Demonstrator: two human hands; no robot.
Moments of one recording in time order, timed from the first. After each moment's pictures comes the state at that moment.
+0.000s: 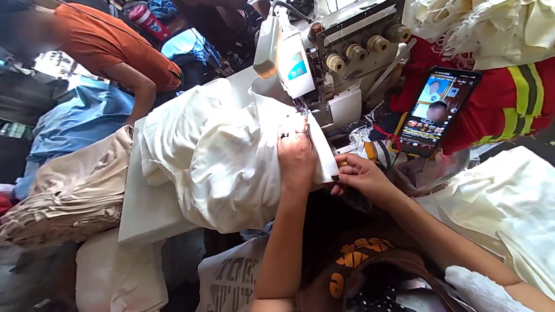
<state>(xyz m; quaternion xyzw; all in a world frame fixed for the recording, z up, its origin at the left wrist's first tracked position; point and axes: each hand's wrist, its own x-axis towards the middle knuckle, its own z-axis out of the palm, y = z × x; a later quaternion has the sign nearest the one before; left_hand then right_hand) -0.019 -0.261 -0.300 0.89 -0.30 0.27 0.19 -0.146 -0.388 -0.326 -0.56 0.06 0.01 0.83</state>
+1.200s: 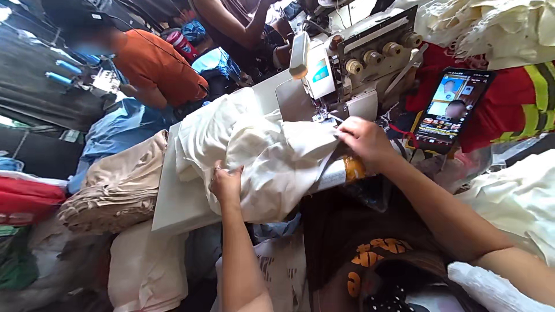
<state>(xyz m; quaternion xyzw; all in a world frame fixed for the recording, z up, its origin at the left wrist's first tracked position) 0.055 -0.036 -0.291 0.97 0.07 0.08 0.21 -0.072 -0.399 -0.304 -0.90 0.01 -0.20 0.38</state>
